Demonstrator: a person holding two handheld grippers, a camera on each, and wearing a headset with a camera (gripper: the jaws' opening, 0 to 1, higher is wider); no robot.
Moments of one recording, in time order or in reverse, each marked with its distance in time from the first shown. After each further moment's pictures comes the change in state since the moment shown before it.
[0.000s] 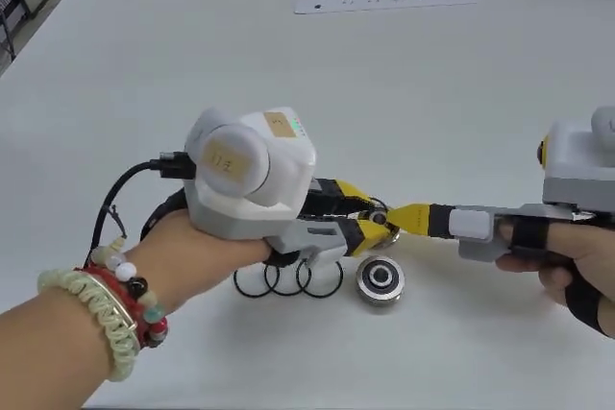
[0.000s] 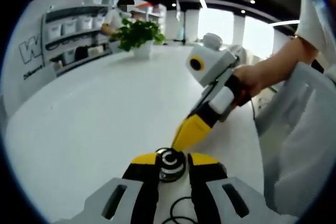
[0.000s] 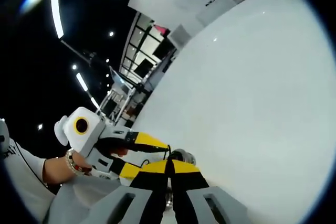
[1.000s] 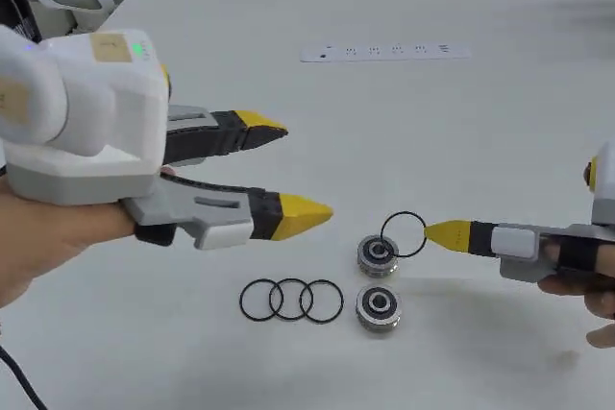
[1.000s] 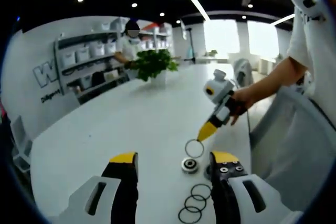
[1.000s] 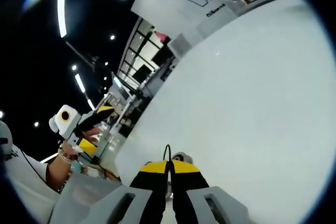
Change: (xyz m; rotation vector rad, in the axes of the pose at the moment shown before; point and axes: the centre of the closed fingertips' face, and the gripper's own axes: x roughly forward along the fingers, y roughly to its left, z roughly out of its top) left arm -0.120 0.013 0.058 0.103 -0.128 0.158; right arm -0.046 0.010 0.016 -0.047 -0.056 -0.045
